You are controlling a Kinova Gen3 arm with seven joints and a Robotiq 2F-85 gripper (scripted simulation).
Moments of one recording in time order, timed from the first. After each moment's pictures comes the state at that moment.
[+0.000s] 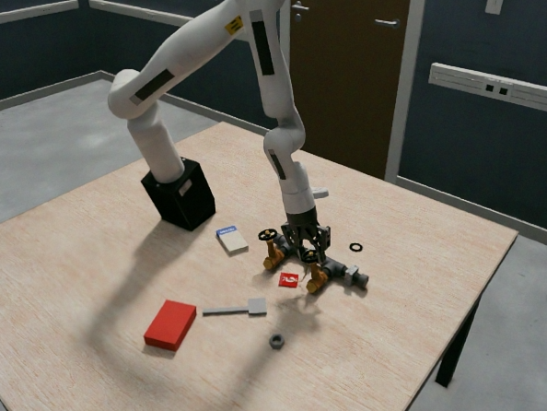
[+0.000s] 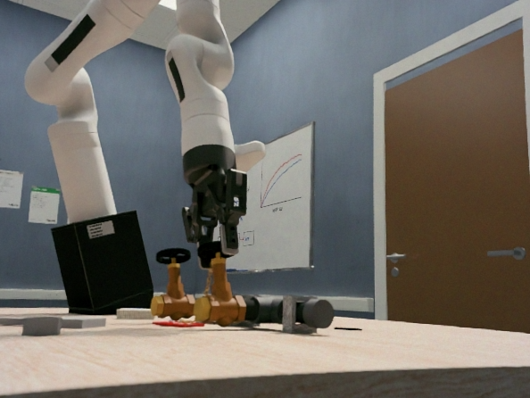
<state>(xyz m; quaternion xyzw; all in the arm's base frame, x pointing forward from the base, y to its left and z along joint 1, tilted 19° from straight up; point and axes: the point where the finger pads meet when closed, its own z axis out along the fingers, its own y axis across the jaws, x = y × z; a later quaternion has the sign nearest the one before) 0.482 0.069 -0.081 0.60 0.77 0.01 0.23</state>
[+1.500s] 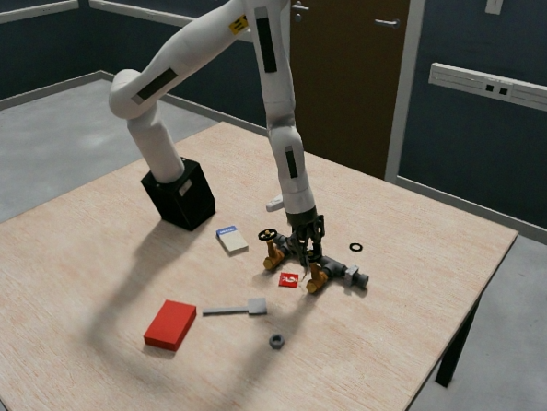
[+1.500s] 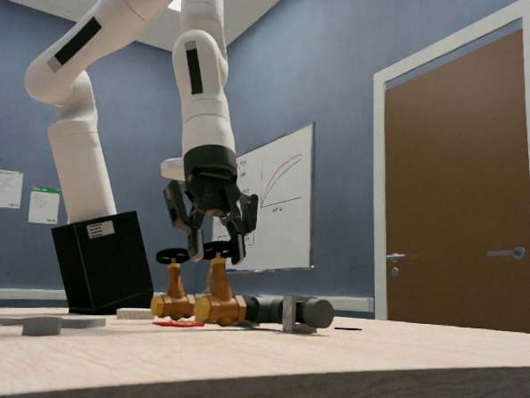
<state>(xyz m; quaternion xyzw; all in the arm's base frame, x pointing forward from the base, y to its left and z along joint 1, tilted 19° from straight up) 0.482 0.069 -0.081 -0.09 0.97 -0.16 0.17</state>
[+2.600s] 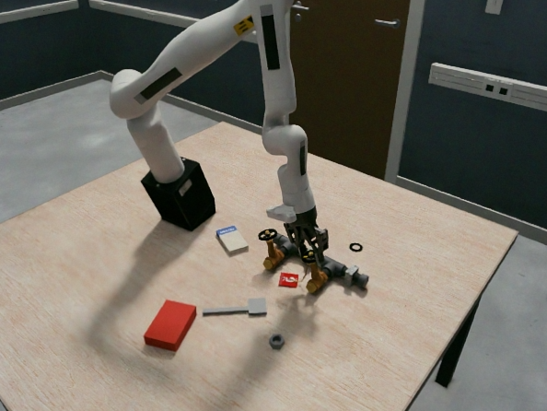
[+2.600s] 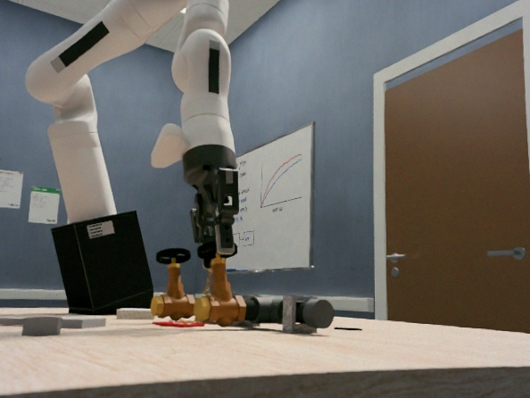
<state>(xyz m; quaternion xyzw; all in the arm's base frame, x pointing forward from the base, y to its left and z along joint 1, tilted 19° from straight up) 0.482 0.069 -0.081 -0.70 0.68 -0.23 0.03</state>
